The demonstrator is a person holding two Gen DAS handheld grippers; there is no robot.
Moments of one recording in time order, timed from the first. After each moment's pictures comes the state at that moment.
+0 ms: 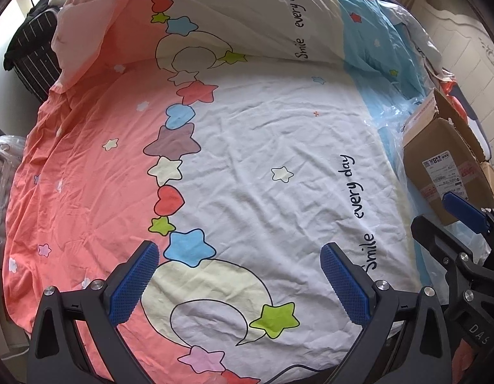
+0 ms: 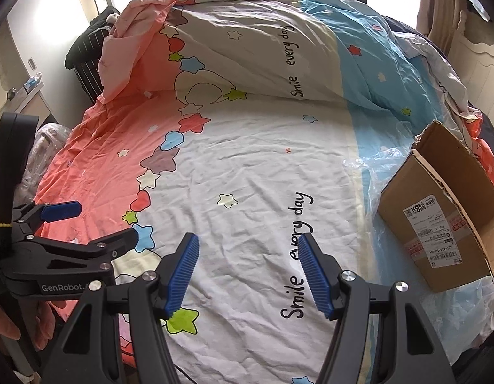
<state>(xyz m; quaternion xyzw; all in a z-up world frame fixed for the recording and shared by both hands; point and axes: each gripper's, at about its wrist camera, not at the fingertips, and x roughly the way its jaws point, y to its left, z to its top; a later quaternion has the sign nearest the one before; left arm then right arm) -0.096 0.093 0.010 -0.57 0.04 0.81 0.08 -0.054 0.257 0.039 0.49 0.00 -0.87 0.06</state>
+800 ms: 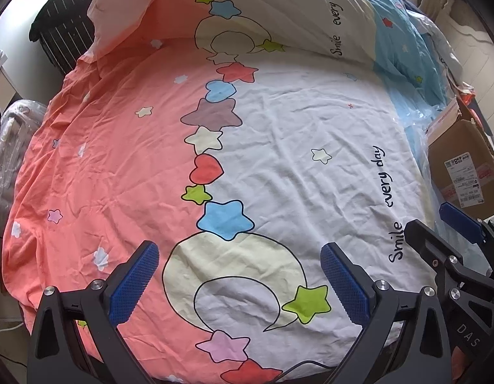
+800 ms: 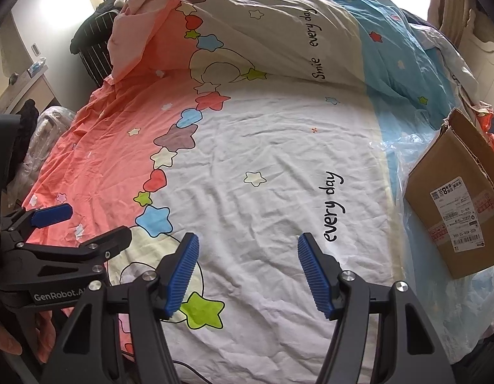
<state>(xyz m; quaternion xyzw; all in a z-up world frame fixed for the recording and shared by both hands) -0.072 0.051 -0.008 -0.57 0.02 0.82 0.05 -0.045 0.218 0.011 0.51 0.00 -0.86 0.07</state>
